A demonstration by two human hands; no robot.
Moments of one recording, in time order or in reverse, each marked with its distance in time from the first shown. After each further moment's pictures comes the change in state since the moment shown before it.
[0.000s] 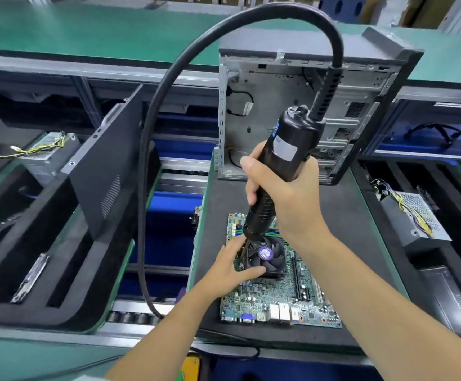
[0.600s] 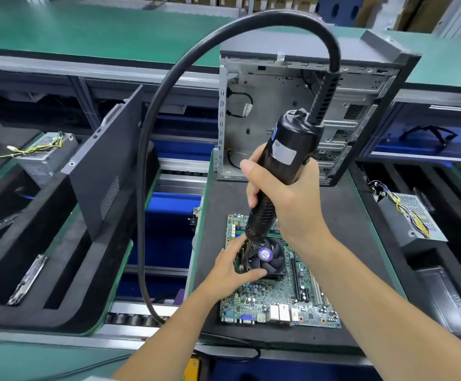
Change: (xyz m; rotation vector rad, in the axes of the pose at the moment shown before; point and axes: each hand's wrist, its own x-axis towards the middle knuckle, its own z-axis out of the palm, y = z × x) left_hand 0.001 -0.007 0.006 -0.077 0.033 -0.033; right_hand -0.002 -0.002 0.002 -0.025 -0.005 0.005
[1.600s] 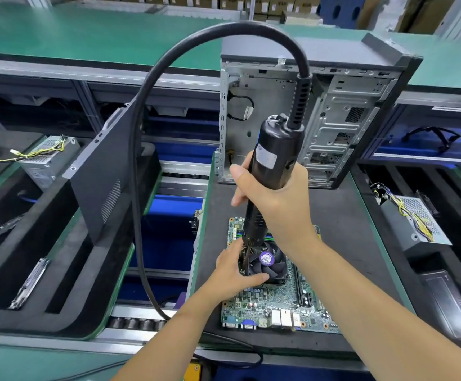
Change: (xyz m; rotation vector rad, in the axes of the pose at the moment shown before) left_hand 0.008 0.004 -0.002 0.110 0.014 0.004; right_hand 0.001 0.006 0.008 -0.099 0.035 0.011
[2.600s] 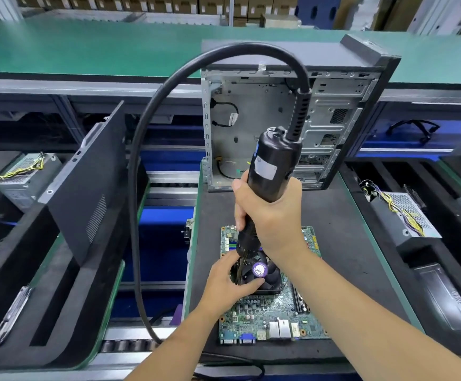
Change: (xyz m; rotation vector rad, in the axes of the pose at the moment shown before) left_hand 0.010 -0.010 0.009 -0.145 0.151 0.202; right_hand 0.003 0.018 -0.002 0.083 0.080 -0.004
